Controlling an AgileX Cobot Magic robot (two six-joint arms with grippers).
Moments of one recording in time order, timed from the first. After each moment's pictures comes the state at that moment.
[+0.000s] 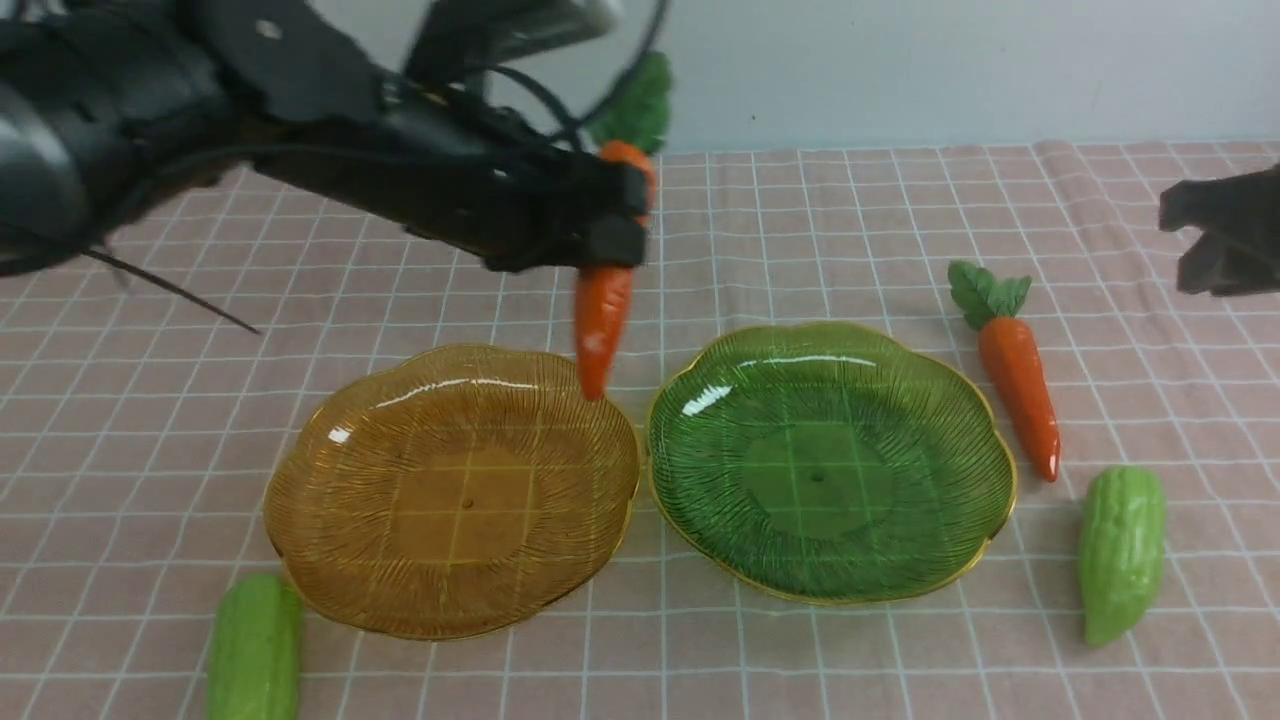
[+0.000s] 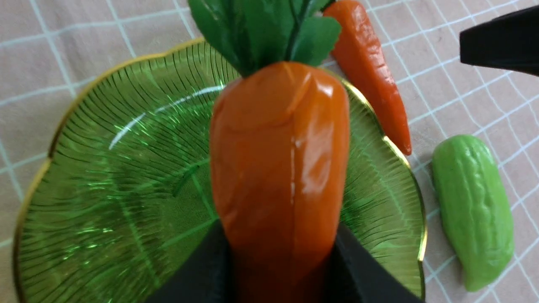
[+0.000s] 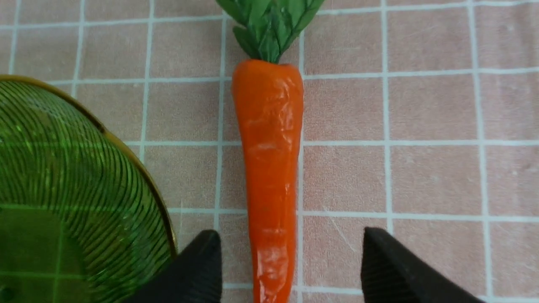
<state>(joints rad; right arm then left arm) 0.01 1.87 -1.35 0.21 0.75 -0.09 -0.55 1.88 -1.48 -0.63 0.51 0.20</state>
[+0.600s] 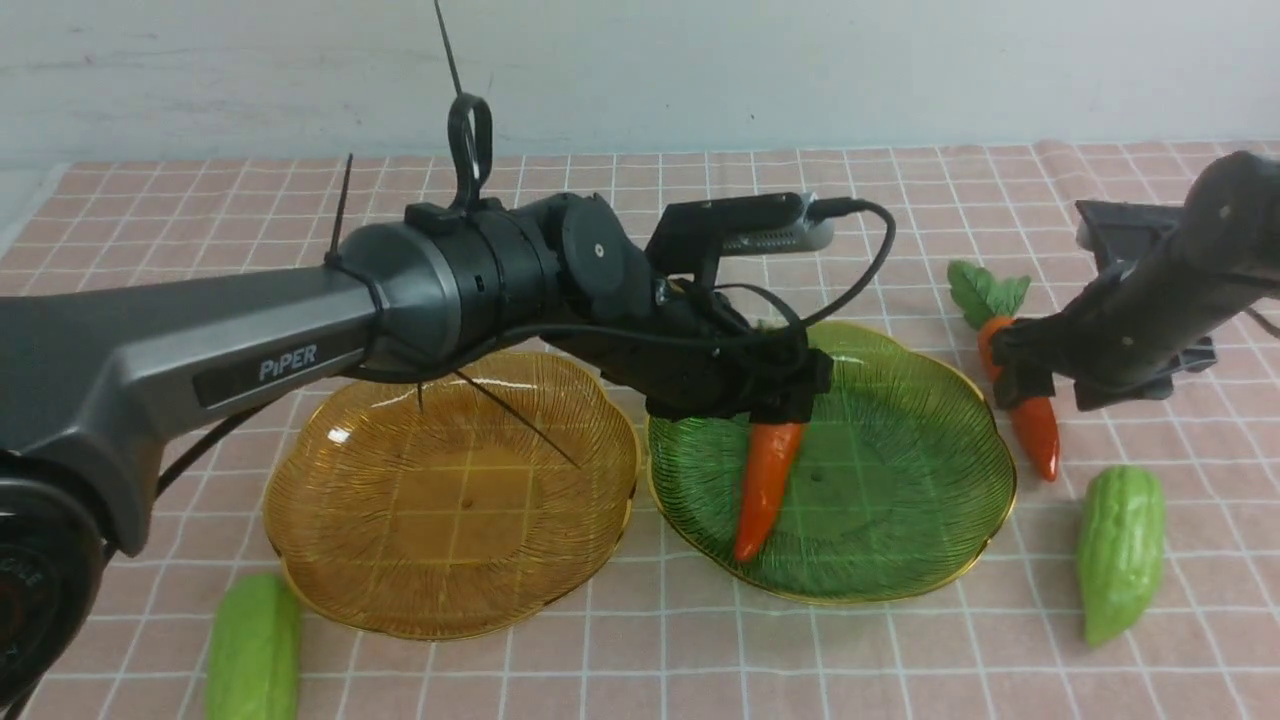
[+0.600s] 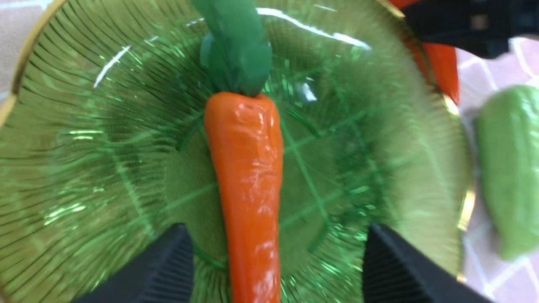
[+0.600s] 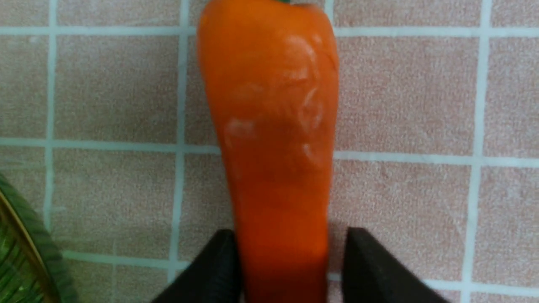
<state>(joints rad) 0.05 2.09 -1.42 0.19 0.72 -0.09 -0.55 1.99 -1.51 -0.63 0.56 0.19</state>
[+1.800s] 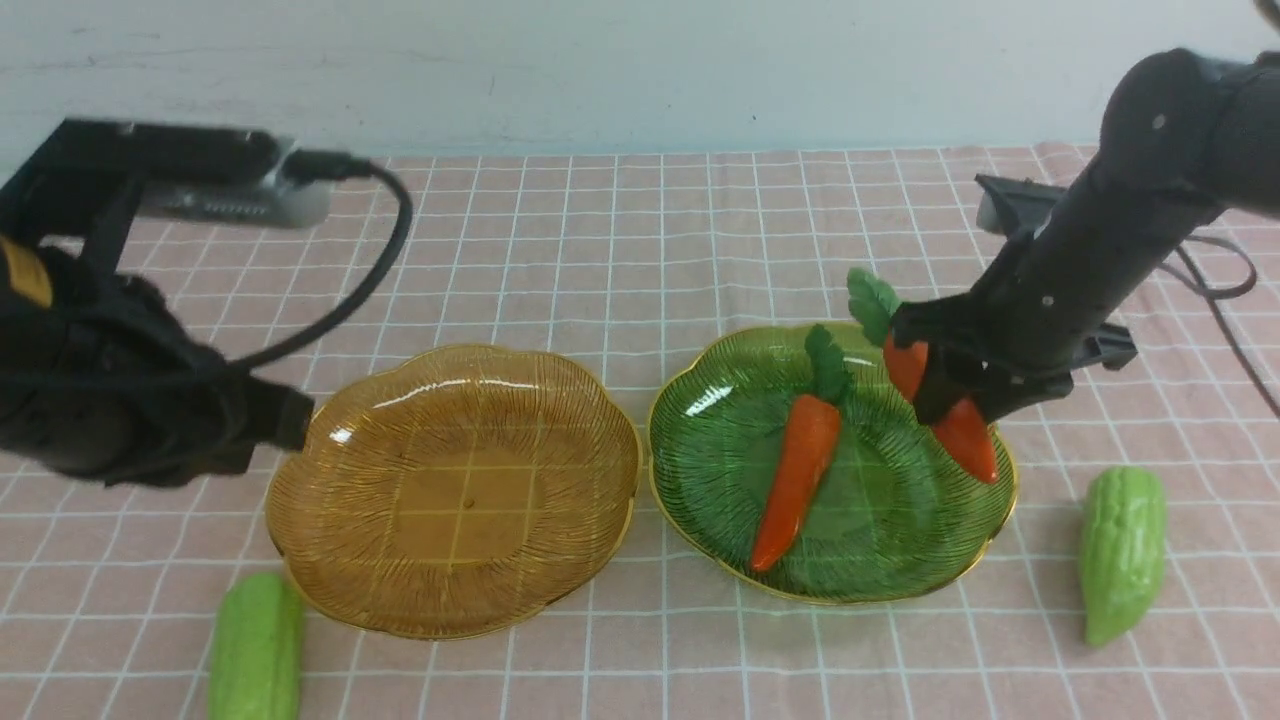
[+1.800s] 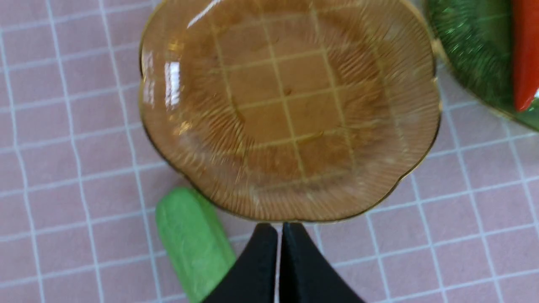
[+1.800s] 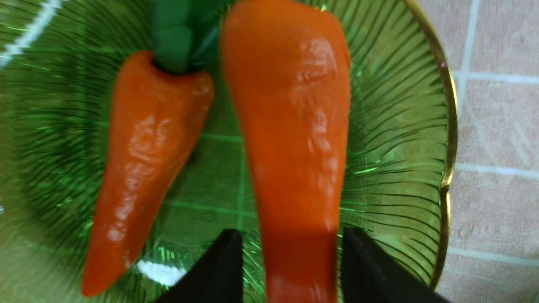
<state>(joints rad) 0.21 1.94 -1.50 0.28 1.10 0.05 -0.26 1.19 -1.10 -0.06 1.04 -0.08</state>
